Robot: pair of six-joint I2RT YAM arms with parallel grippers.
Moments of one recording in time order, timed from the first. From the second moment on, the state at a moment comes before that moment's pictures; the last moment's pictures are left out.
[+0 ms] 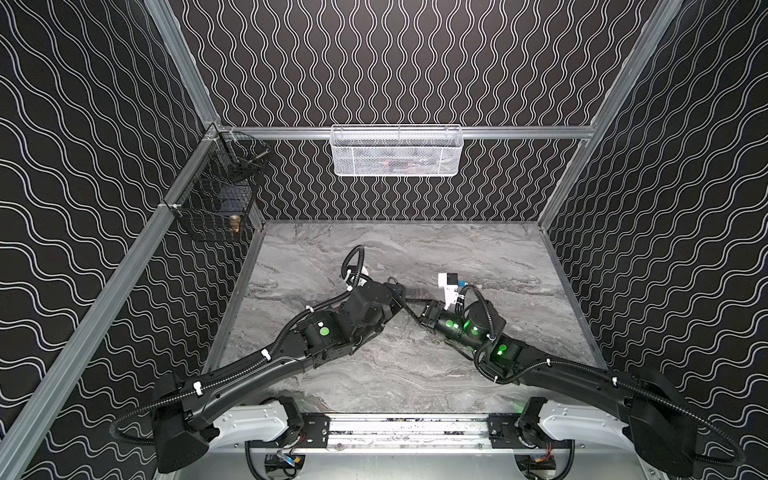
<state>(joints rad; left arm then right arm) -1.01 1.15 1.02 -0.37 -0.36 -1.40 0.91 1.16 0.56 0.59 -0.15 1.23</state>
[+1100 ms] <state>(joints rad) -1.07 1.17 1.03 -0.33 -0.49 -1.50 0.91 1.13 0.58 0.53 -0.10 1.33</state>
